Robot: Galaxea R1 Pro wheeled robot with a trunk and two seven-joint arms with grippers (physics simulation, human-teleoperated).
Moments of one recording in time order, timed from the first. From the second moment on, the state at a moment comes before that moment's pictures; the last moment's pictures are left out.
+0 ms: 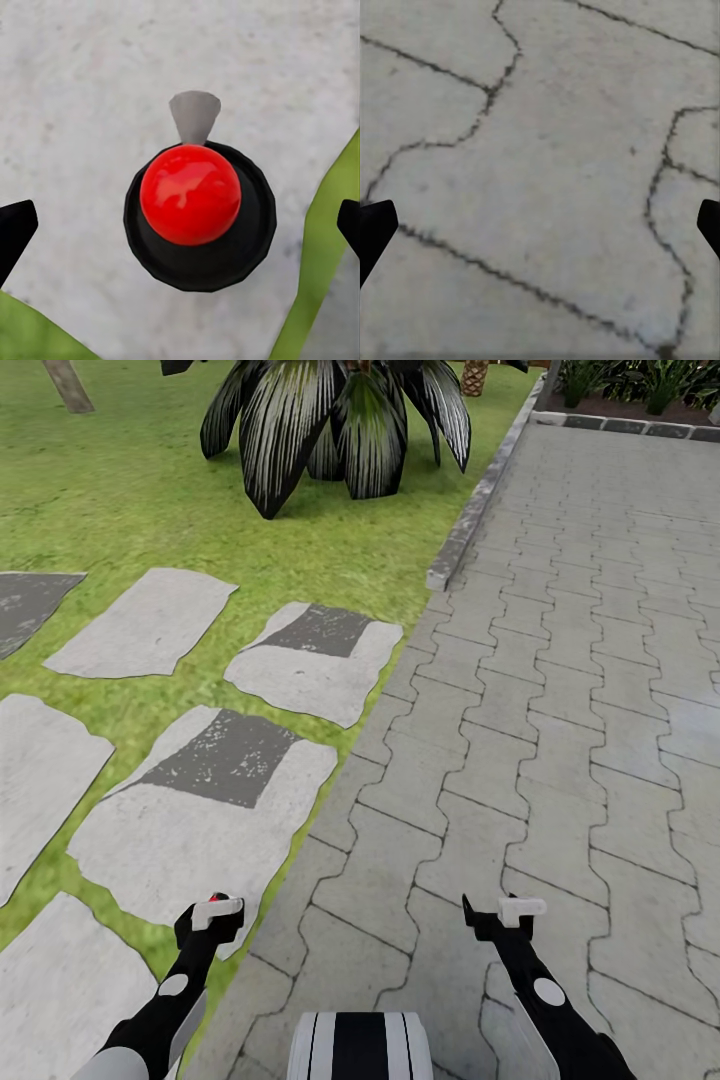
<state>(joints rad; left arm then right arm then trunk) -0.54 0.05 0.09 -0.42 -0.03 -0.38 0.09 -0.42 -0.07 0.04 -0.68 -0.04 -0.31 -0.01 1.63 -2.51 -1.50</state>
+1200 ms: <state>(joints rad) -0.54 0.05 0.09 -0.42 -0.03 -0.38 0.08 -0.42 -0.07 0.04 -0.68 -0.04 -0.31 -0.01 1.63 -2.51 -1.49</state>
